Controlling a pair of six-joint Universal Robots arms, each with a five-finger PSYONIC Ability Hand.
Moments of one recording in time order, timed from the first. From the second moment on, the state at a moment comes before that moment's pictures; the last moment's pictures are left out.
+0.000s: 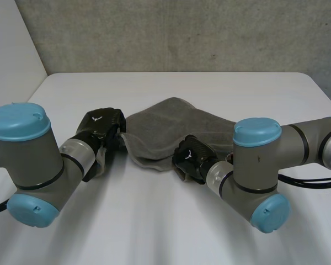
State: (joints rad) left arm 4.29 -2.00 -1.59 3.38 -1.48 3.09; right arm 2.17 -0.84 1.31 -0.03 1.35 2.13; left_hand 1.31 1.33 1.33 1.35 1.15; right_hand 0.62 0.62 0.62 0.62 0.45
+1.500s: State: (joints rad) left arm 4.35 -2.30 -0.43 3.10 -1.51 3.25; right arm 1.96 -0.88 0.39 0.06 1.48 2.45; left_hand 1.31 1.33 1.33 1.36 1.15; right_hand 1.33 1.30 1.33 1.34 1.15
